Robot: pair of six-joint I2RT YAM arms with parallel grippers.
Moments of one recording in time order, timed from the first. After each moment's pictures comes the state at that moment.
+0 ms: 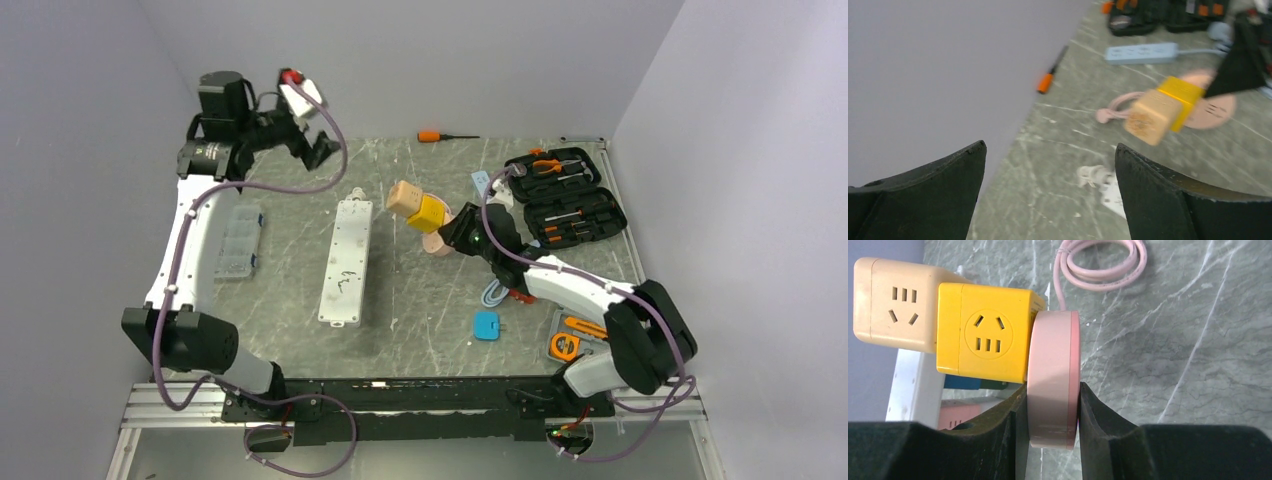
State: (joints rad) left arm -0.04 1.51 1.73 -0.47 0.81 0.61; right arm 0.60 1.43 0.77 0.20 0.12 0.83
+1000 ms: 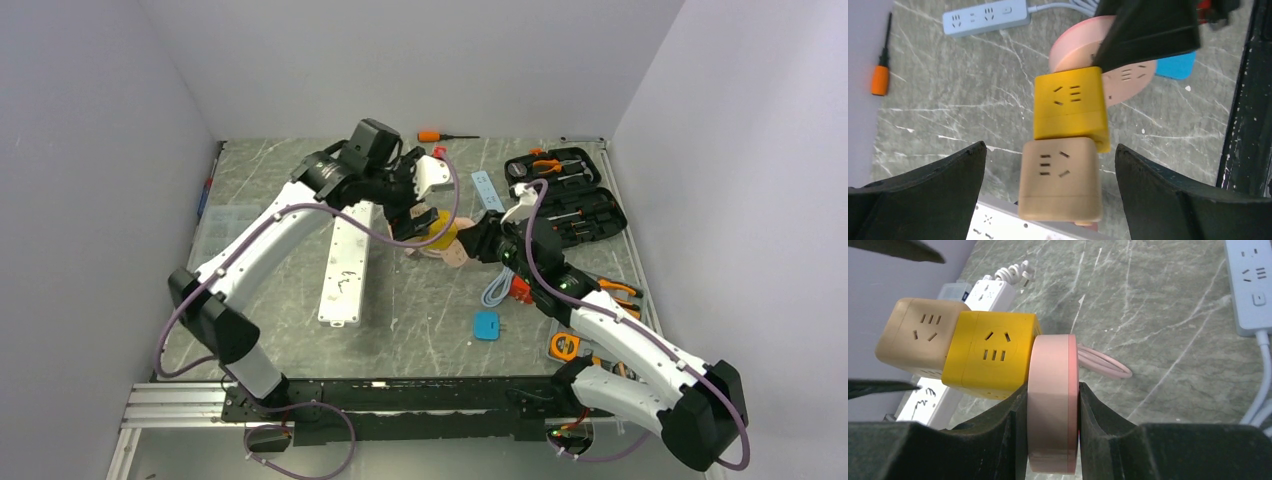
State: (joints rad) left arm -0.68 1.60 1.77 -0.89 0.44 0.62; right arm 0.61 0.99 0.70 0.04 0.03 0.56
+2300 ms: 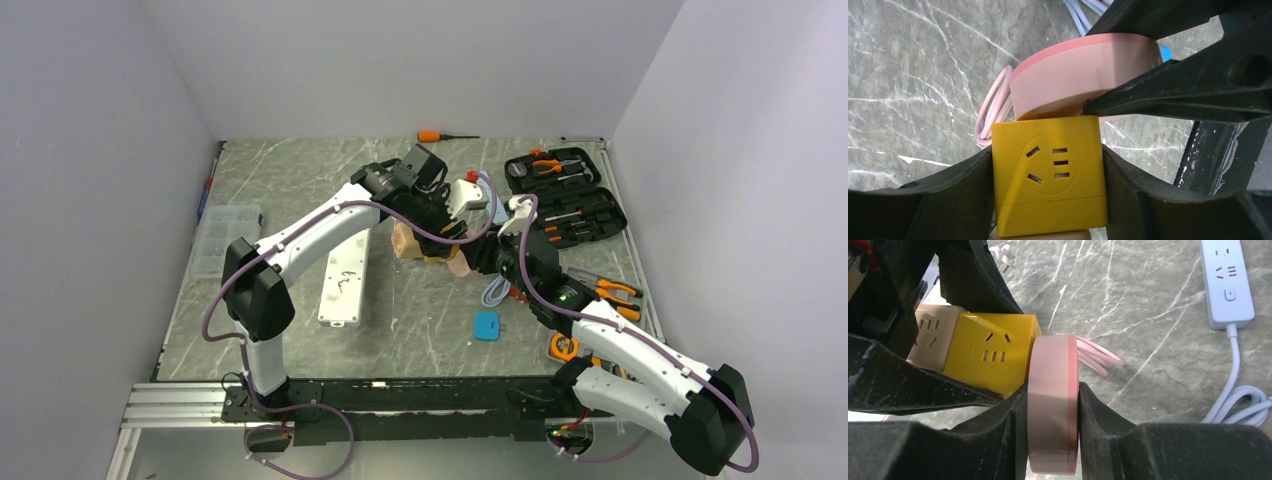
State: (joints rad) left arm -0.77 1.85 1.79 -0.89 0.42 0.41; right arm 0.68 0.93 0.62 0.03 0.14 0.47
